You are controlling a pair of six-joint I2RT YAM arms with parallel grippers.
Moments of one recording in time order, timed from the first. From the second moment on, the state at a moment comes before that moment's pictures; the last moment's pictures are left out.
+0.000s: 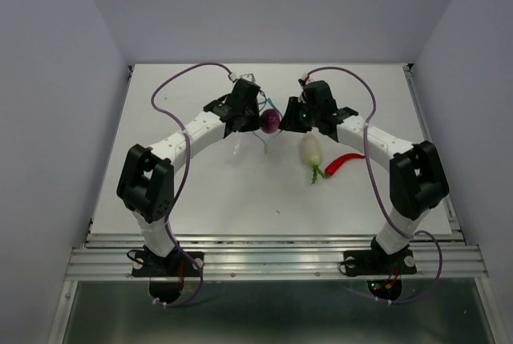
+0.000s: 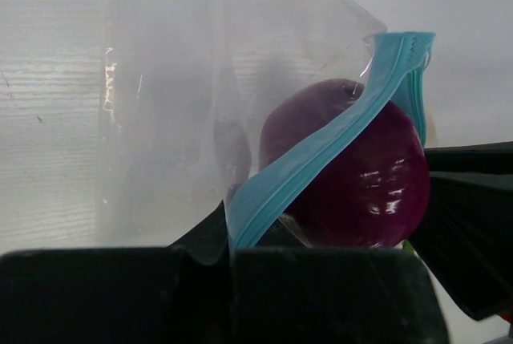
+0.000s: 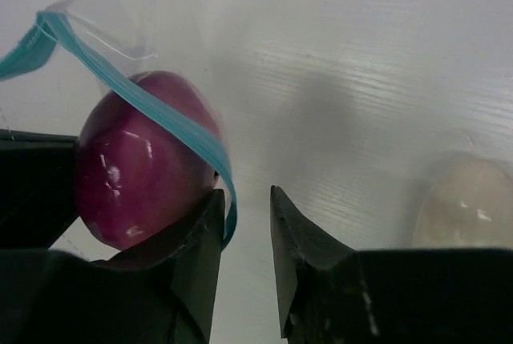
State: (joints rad) left arm -0.60 1.75 1.42 -0.47 -0.14 -0.61; right arm 0.48 1.72 1.28 -0.22 -0.19 0.54
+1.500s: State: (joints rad) left arm -0.60 1.82 1.50 -0.58 -0.24 -0.59; right arm 0.49 1.70 1.47 -0.44 -0.04 0.40
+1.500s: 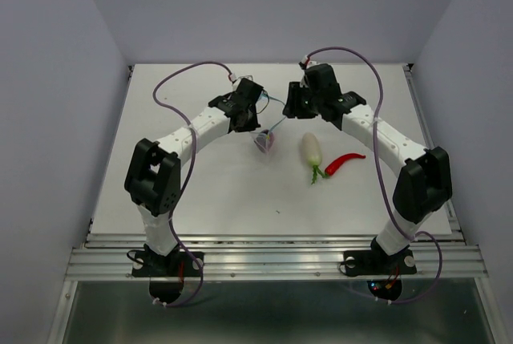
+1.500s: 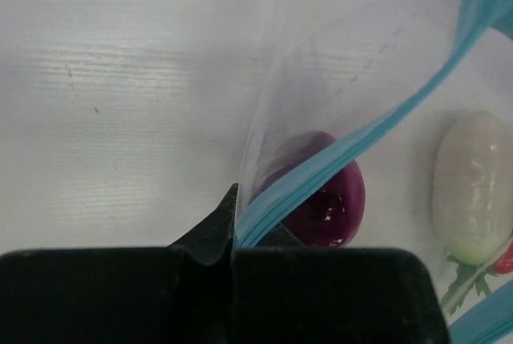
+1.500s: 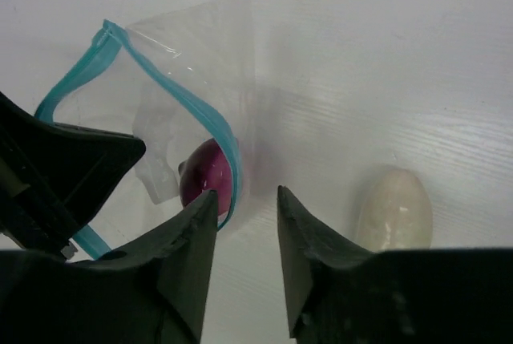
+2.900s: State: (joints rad) left arm -0.60 1.83 1.51 -0.57 -0.20 -0.57; right arm 0.34 1.78 1.20 -0.44 -0.05 0.41
